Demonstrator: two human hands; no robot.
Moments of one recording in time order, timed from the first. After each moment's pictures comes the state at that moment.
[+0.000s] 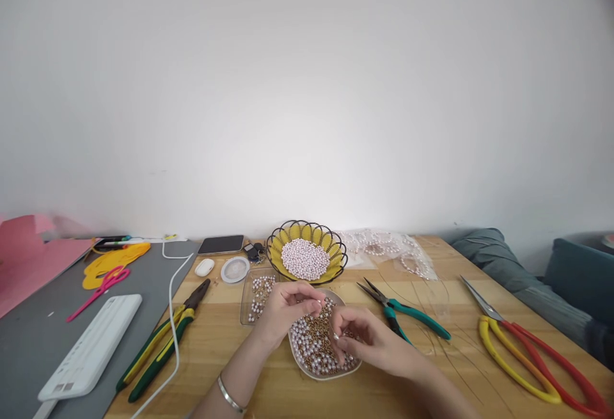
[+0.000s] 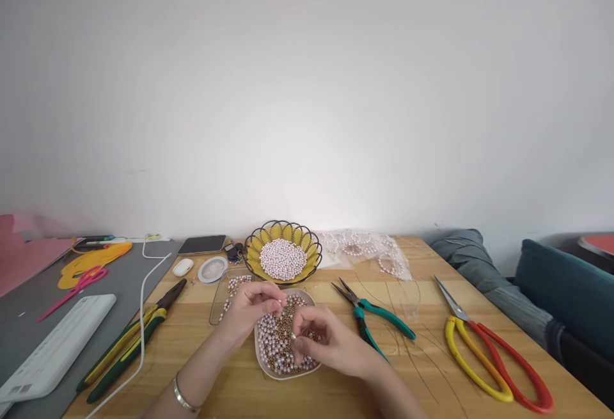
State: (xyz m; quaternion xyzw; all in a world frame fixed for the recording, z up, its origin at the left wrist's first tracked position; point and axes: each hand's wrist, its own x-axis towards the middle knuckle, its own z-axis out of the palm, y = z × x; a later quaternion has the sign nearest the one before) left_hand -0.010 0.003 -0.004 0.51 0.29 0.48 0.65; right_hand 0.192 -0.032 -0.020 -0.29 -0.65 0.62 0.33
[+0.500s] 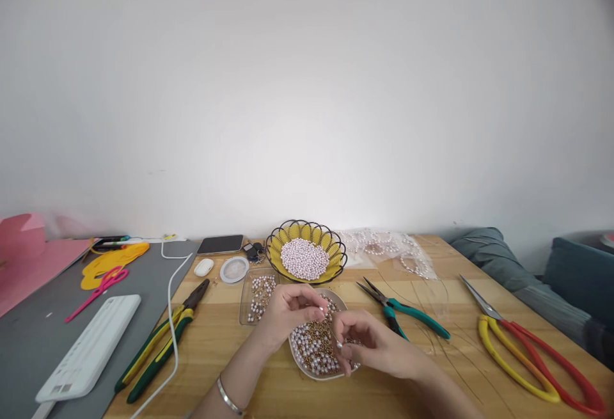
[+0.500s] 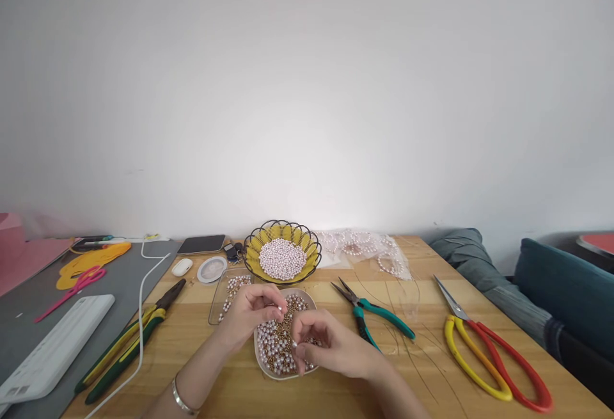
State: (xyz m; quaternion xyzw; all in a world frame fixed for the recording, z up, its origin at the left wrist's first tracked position) left_hand -0.010 0.000 0.001 0.52 0.28 0.45 0.67; right_hand 0.195 -0.031 -0.022 -0.25 -0.64 0.65 0.31
